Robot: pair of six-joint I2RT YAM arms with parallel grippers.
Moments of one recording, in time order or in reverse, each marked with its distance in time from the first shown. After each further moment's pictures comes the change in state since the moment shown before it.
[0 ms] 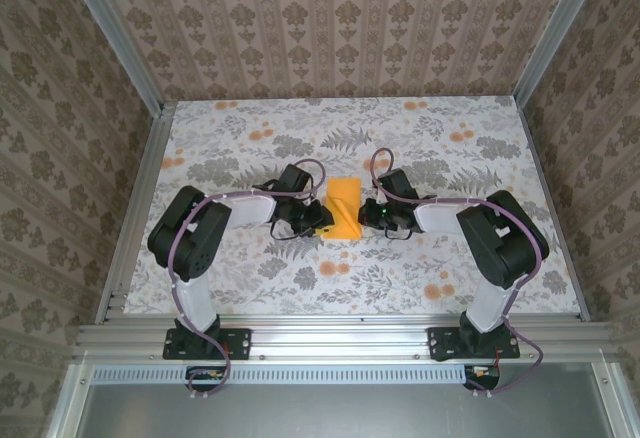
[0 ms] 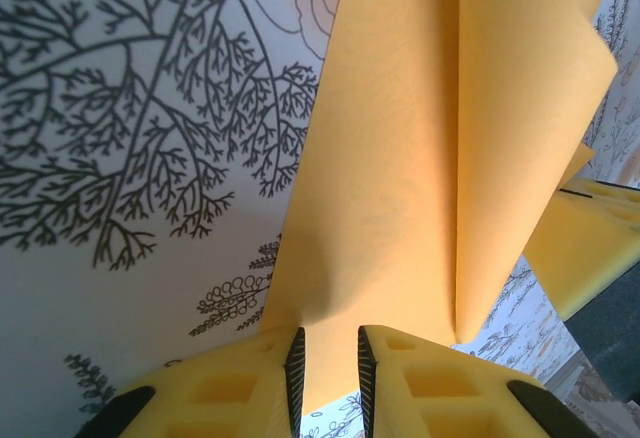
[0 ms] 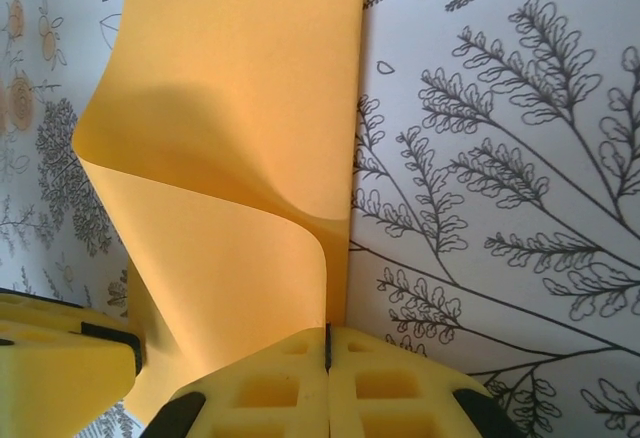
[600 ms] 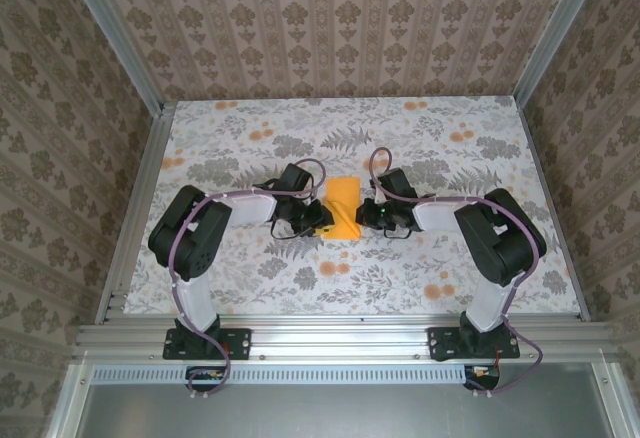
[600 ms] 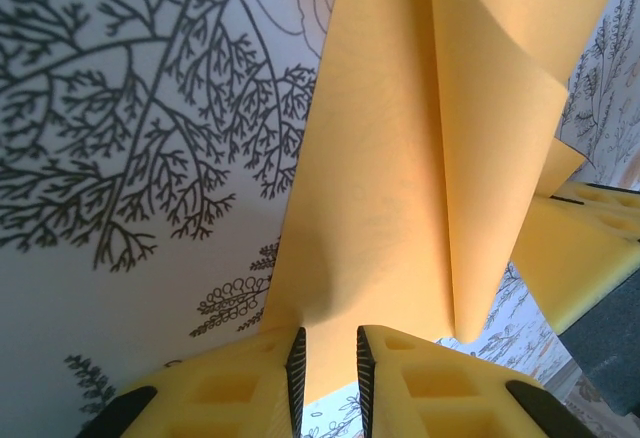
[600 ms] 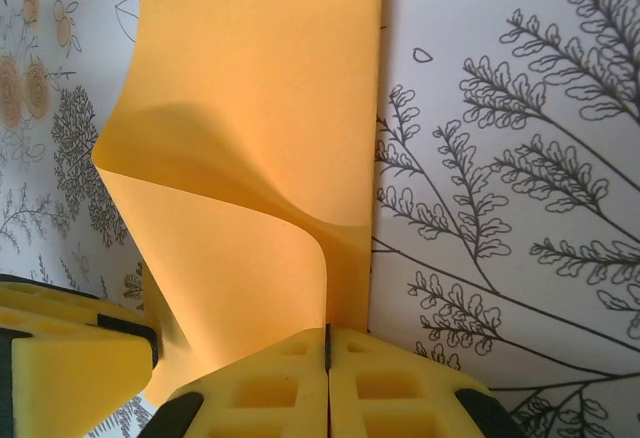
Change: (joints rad) left arm 0.000 0.006 0.014 -0.018 0.000 0.001; right arm -0.001 0.022 0.017 -0.002 -0.037 -0.001
